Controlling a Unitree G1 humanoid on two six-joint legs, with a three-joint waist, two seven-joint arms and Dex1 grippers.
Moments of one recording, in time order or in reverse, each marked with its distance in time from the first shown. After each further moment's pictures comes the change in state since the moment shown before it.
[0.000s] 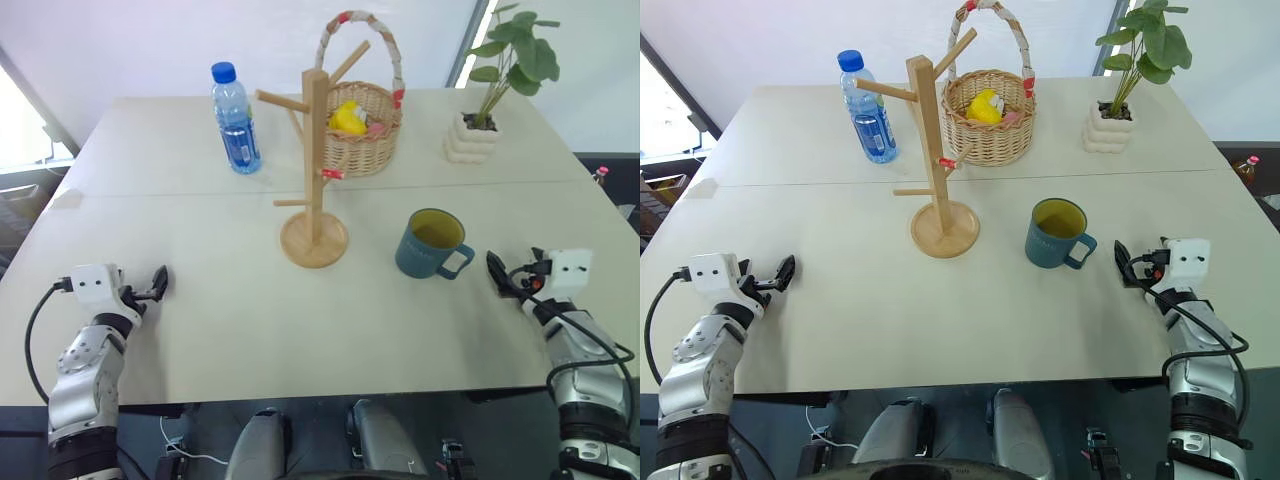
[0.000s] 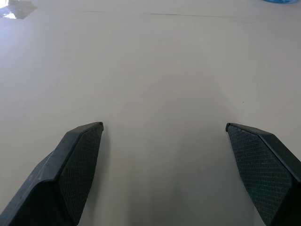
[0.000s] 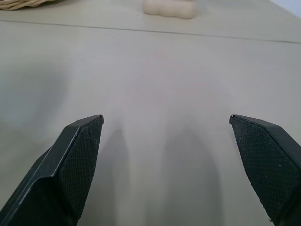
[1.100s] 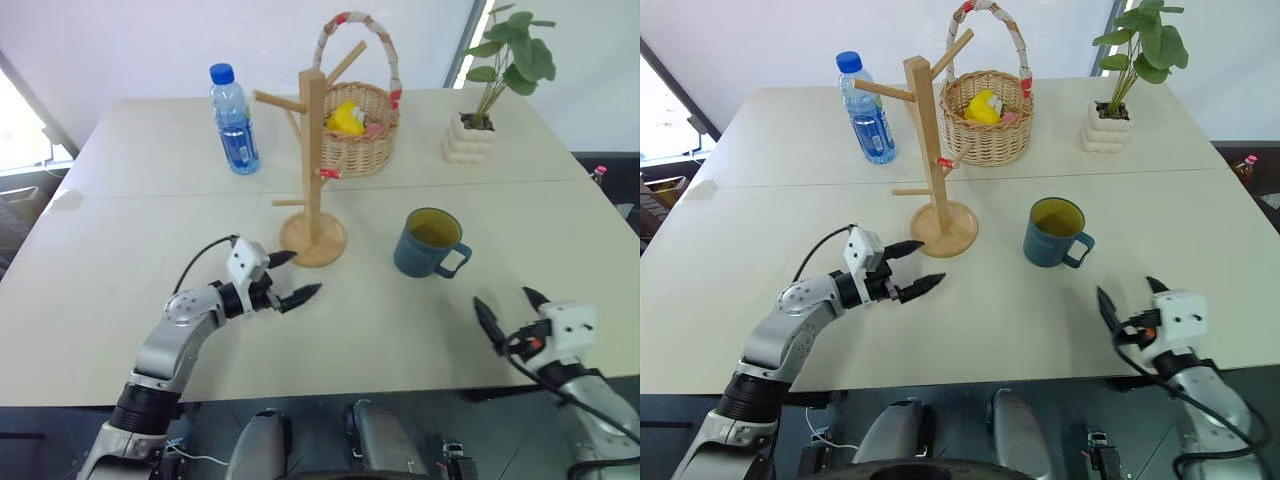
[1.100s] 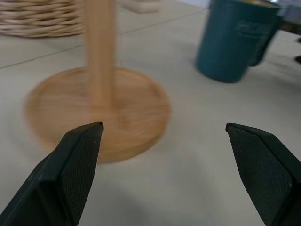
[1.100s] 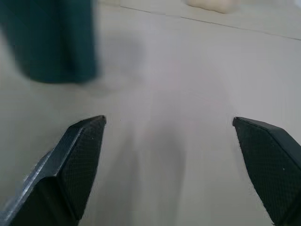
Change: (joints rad) left arm -0.199 0.012 -0.560 -0.158 -0.039 0.039 -0.602; right arm 0.497 0.114 0.053 -0.696 0.018 0.133 -0.053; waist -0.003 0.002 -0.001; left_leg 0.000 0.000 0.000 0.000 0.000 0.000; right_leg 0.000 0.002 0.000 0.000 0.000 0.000
